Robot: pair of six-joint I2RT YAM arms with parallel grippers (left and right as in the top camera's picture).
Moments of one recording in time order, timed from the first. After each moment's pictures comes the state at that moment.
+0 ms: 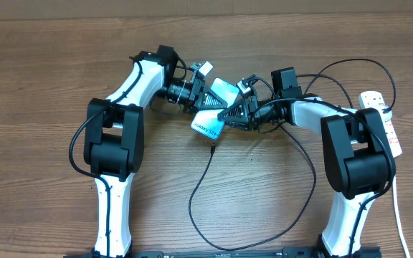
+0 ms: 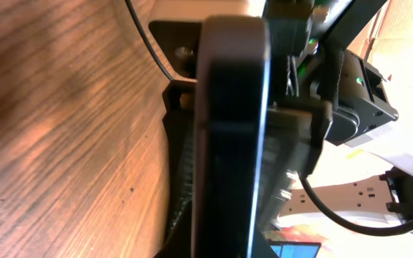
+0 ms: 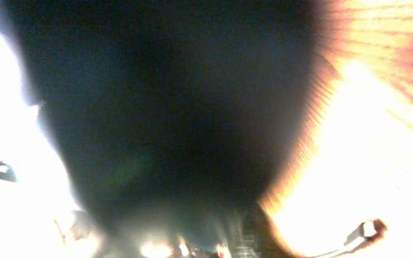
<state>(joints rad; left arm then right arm) -0.23 2.36 1.82 -1.13 1.31 0.15 0.21 2.10 1.18 -0.15 -1.43 0.41</state>
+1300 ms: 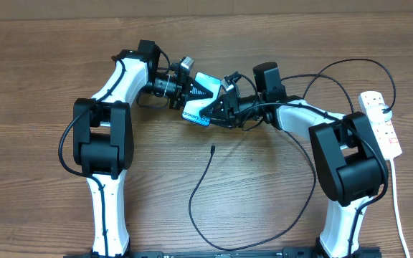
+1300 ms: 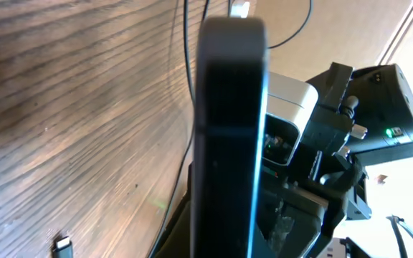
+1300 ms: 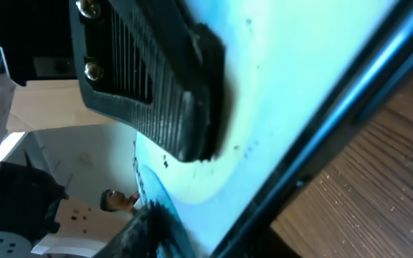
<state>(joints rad) -0.15 2.36 1.82 -1.04 1.27 -0.18 0.32 2.08 1.18 0.09 -1.27 0.77</state>
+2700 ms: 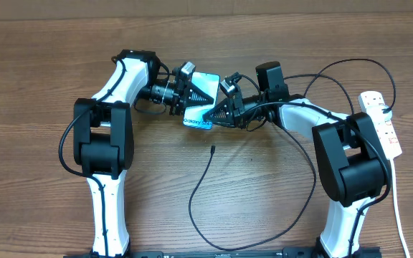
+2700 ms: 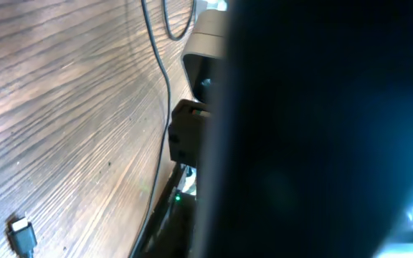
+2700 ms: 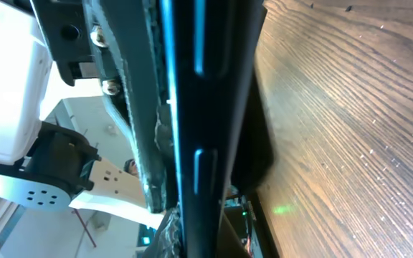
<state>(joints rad) -0.15 2.36 1.82 -1.34 1.36 0.17 0.30 2.07 1.18 0.04 -1.41 0.71</state>
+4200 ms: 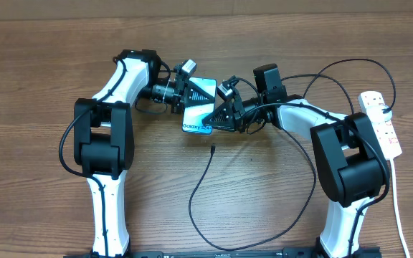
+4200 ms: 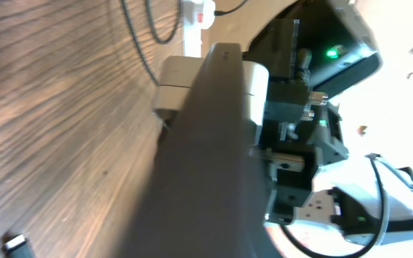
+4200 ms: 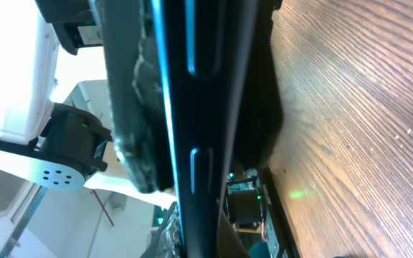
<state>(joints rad) -0.15 2.36 1.82 -1.30 1.40 0.20 0.32 2.07 1.18 -0.02 -1.50 0.67</state>
